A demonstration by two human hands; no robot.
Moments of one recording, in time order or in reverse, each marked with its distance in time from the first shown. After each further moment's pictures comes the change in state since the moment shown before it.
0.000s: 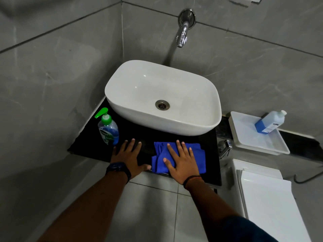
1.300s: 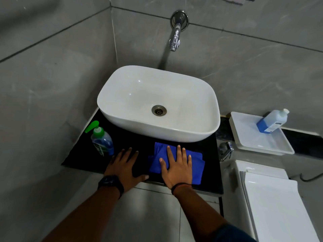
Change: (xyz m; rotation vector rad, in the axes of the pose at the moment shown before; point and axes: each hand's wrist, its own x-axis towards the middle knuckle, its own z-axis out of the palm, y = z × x) left_hand -0.001 -0.003 -0.007 -0.043 0.088 0.064; right_hand 0.018 -0.026 0.005 0.022 0.069 0.256
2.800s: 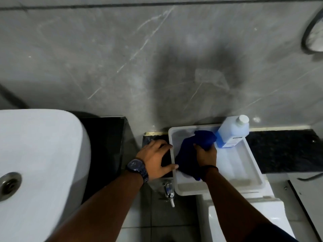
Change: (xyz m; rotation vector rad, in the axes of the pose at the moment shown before) left_hand 0.356 0.420 0.102 -0.051 -0.062 0.559; right_hand 0.299 0.455 -0.036 1.168 0.132 0.846
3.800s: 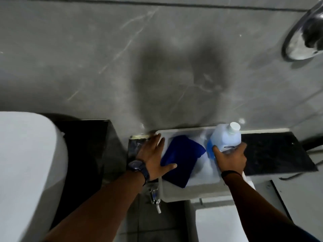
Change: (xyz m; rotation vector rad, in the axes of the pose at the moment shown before) left_hand 0.035 0.011 0.040 0.033 -0.072 -0.142; right_hand 0.027 -0.009 -0.098 -0.348 0.456 -0.357
